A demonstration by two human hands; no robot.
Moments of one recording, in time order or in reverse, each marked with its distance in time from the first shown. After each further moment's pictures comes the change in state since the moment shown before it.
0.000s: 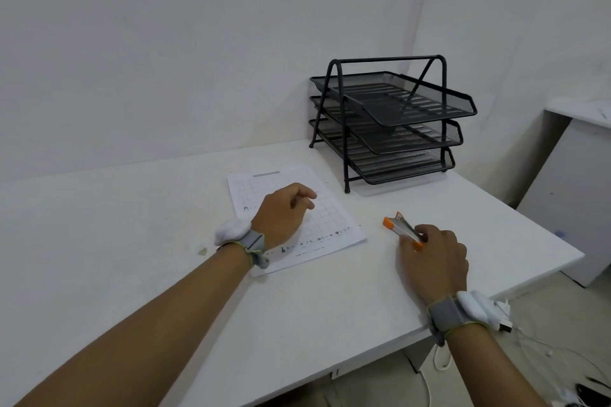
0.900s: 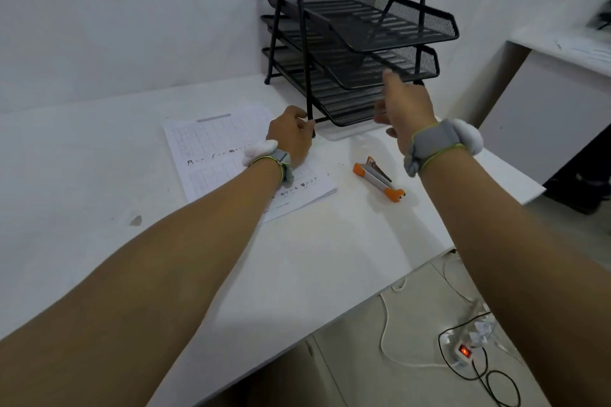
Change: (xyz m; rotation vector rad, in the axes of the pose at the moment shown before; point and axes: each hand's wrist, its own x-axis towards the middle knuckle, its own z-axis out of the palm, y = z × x) left_hand 0.119 -0.027 0.119 -0.009 0.264 -0.105; right_hand 0.119 -0.085 -0.021 0.572 -0.139 0.191
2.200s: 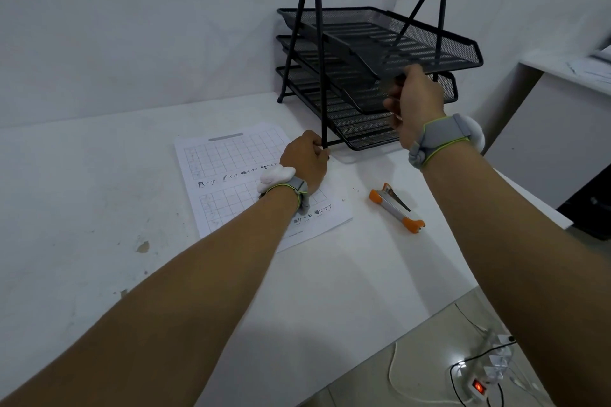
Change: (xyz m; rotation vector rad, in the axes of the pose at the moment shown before) left_hand -0.007 0.006 -0.013 0.091 -0.167 0.108; right_hand 0.030 -0.036 0.024 0.458 0.014 0.058
